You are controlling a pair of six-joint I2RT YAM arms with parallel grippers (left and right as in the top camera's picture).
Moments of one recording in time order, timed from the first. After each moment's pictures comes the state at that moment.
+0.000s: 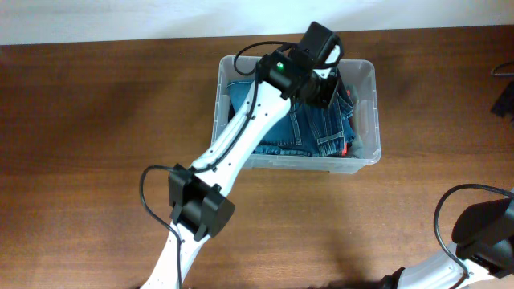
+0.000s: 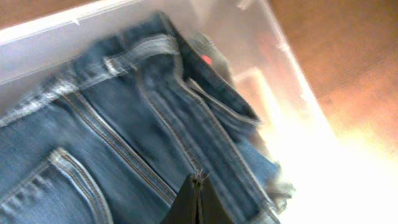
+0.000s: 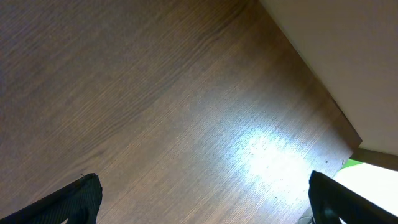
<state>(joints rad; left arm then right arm) -0.70 2.40 2.56 -1.13 0.15 -0.23 -0.58 1.87 2.06 -1.40 0.30 0.10</state>
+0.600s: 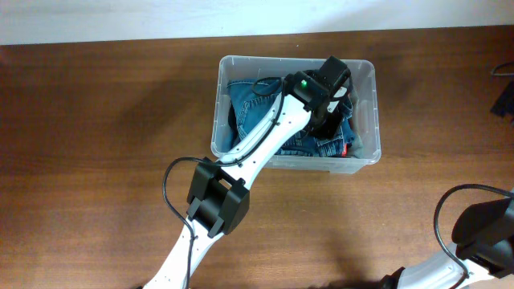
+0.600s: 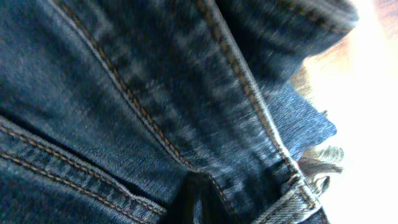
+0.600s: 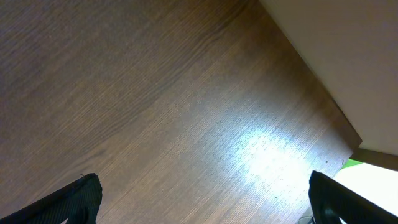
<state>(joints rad) -0.75 2.52 2.49 -1.22 0.19 -0.23 -0.58 1.87 2.06 -1.40 0.30 0.11</state>
